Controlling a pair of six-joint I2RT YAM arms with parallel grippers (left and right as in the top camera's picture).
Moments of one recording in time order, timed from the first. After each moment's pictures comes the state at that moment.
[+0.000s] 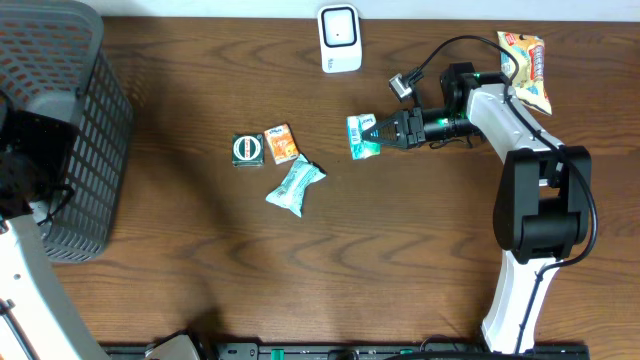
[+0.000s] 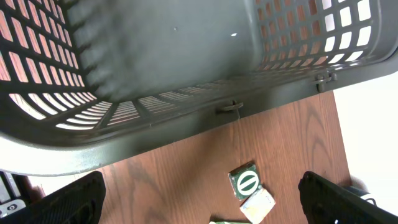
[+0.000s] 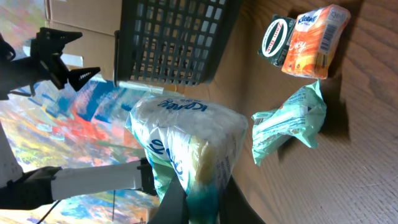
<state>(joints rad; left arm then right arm) 0.49 1.35 1.79 -1.46 -0.03 -0.83 0.10 2.18 1.63 -1.14 -1.41 -0.42</state>
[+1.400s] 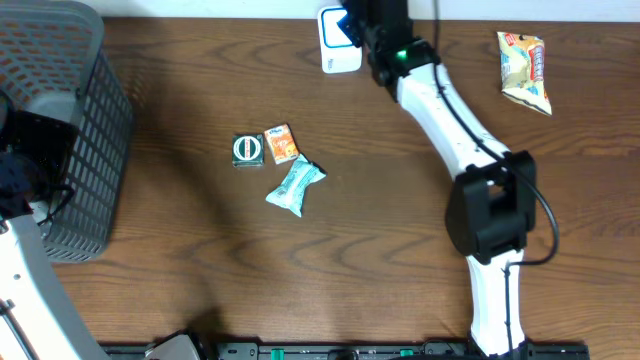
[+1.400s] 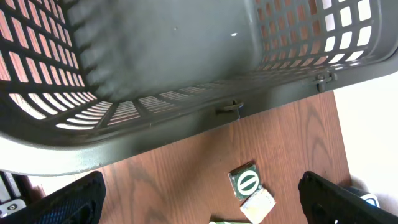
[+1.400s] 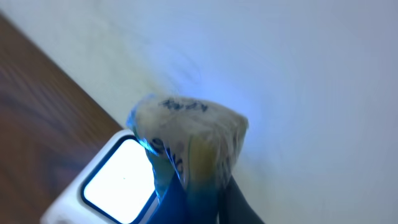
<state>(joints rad) 0.49 1.35 1.79 -1.46 -0.03 -0.83 0.40 2.28 2.03 -0.09 0.12 -0.62</state>
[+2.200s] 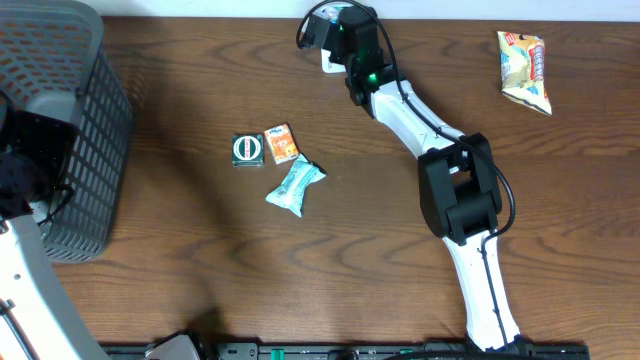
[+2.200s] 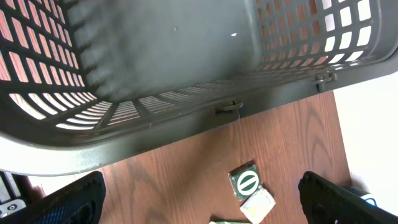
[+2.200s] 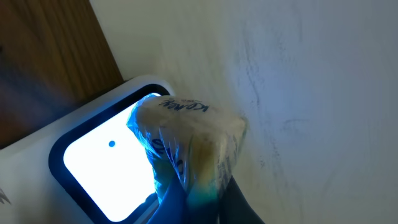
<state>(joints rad) 0.49 1.35 1.79 -1.46 -0.03 -0.83 0.42 2.48 2.03 0.09 0.24 -1.08</state>
